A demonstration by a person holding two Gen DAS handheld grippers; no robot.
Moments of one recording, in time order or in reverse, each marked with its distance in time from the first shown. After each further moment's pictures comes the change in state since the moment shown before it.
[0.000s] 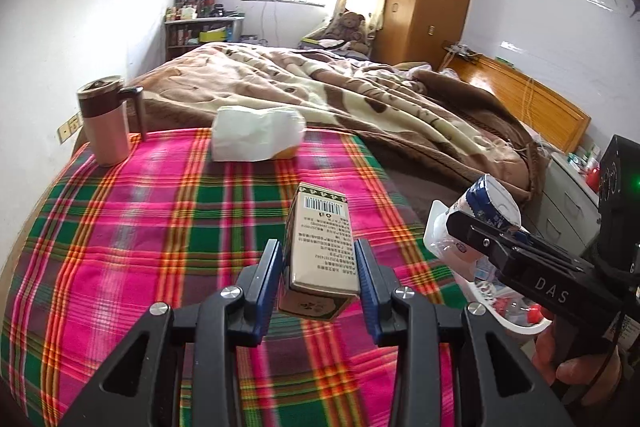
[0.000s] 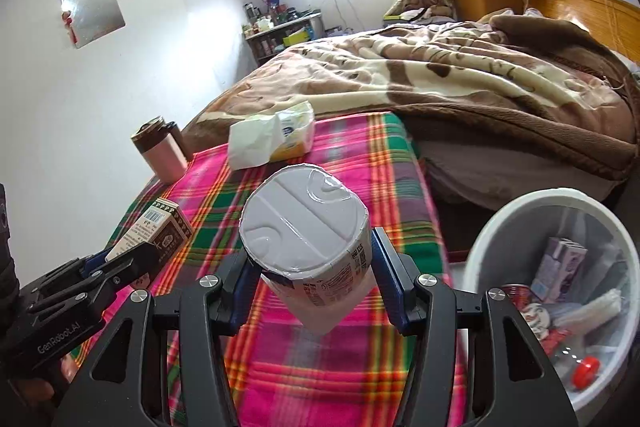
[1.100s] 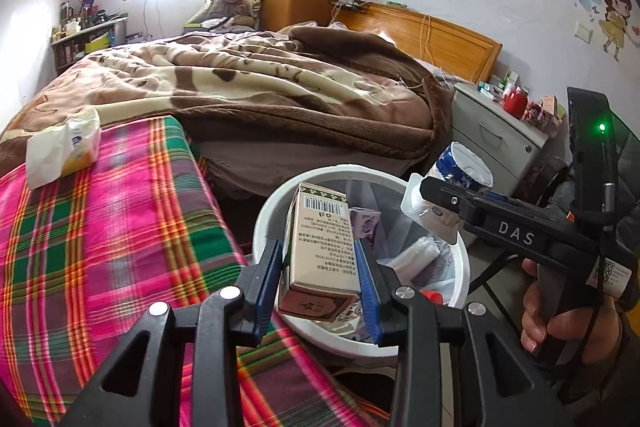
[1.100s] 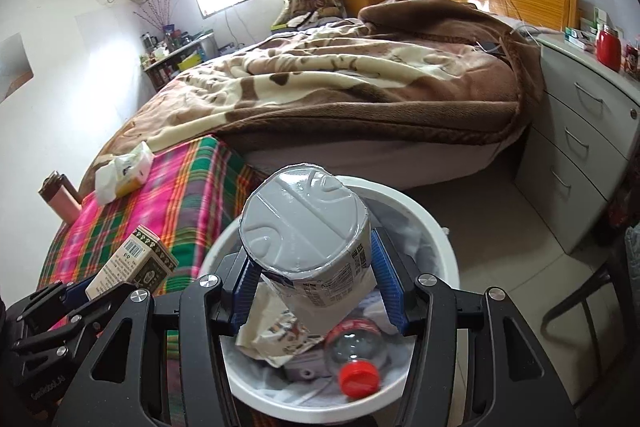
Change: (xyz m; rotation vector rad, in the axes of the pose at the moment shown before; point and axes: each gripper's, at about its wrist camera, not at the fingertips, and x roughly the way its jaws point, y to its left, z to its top) left arm 0.056 -0.192 -0.019 0.222 0.107 -0.277; right arm -0.063 -0.163 -0.008 0.175 -0.025 -0.292
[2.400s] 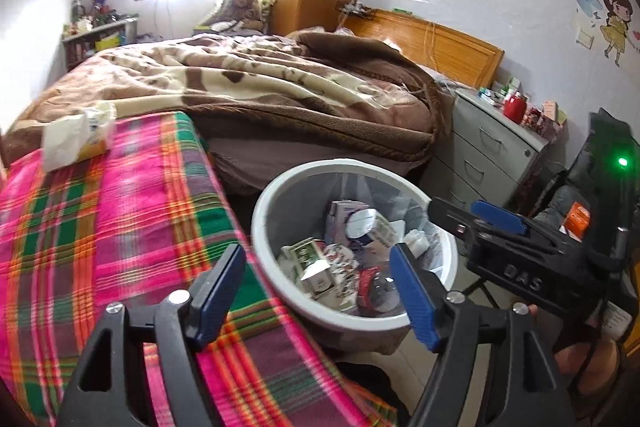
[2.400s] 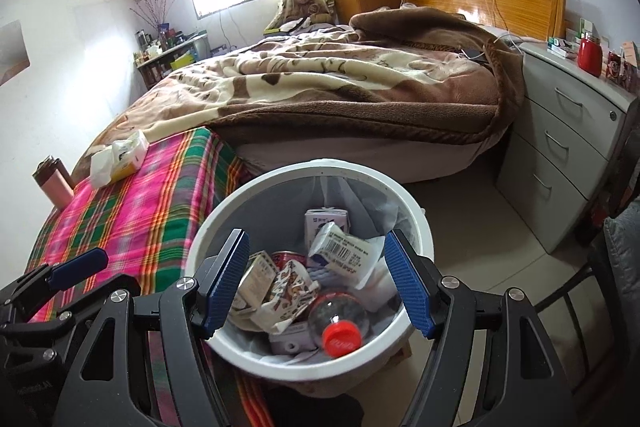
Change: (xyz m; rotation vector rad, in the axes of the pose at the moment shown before) left arm -0.032 -0.008 -0.020 -0.030 -0.036 0.044; right arm -0.032 0.005 -0.025 -0.033 -0.036 -0.051
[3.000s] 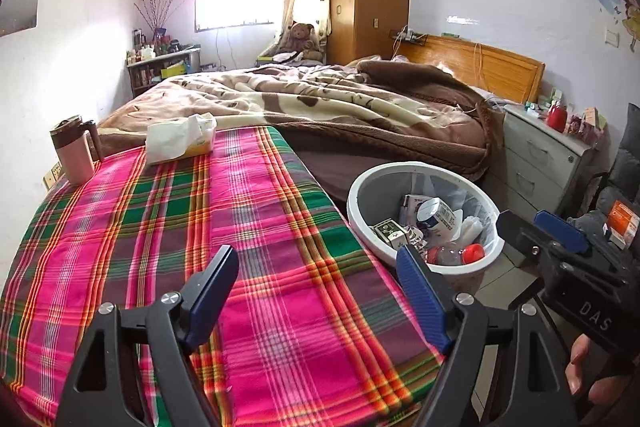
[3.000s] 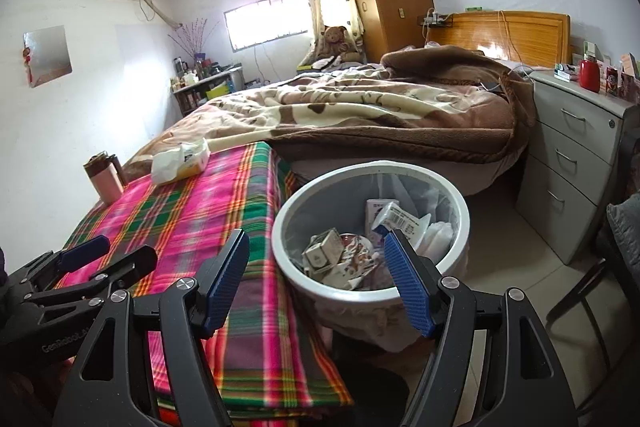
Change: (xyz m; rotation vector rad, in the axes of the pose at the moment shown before) left arm -0.074 0.034 -0.054 -0.008 -0.121 0.221; right arm -0.058 0.050 -0.055 -0.033 -0.165 0.082
